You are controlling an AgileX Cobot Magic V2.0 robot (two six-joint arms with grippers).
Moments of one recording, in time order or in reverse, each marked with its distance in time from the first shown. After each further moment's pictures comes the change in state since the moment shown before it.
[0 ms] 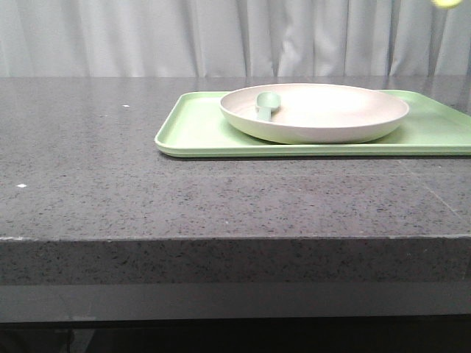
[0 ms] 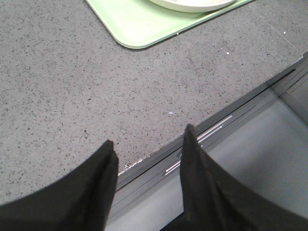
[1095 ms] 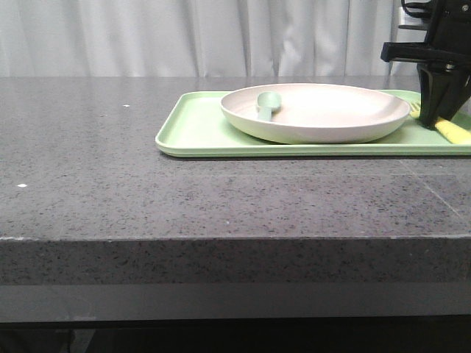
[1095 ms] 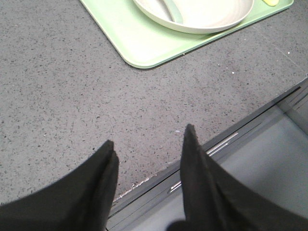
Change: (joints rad) left arm 0.000 0.000 0.000 0.000 -0.064 0.000; right arm -0.058 0.264 0.161 0.032 -0.012 -0.080
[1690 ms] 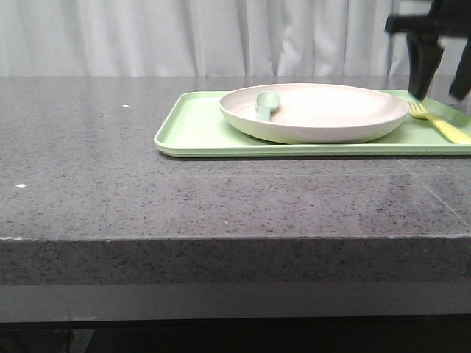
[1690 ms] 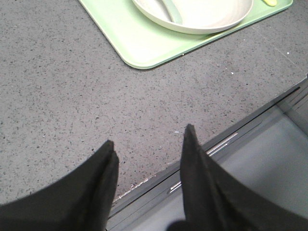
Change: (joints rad) left arm 0.000 0.000 0.000 0.000 0.000 0.000; right arm 0.007 -0.119 -0.013 0.002 -0.004 -0.048
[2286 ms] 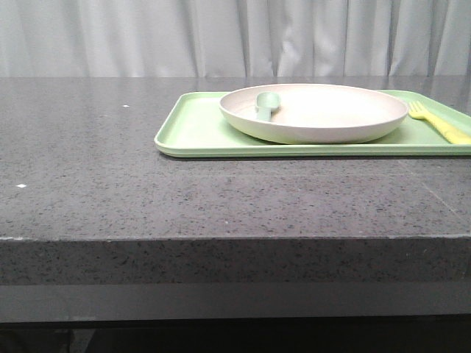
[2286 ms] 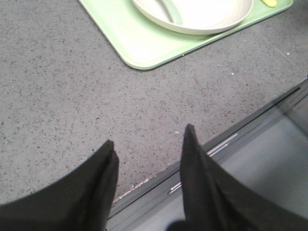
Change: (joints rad) left arm 0.000 0.000 0.000 0.000 -0.002 0.000; right arm 0.051 -0.695 0.406 -0.014 0.014 -0.111
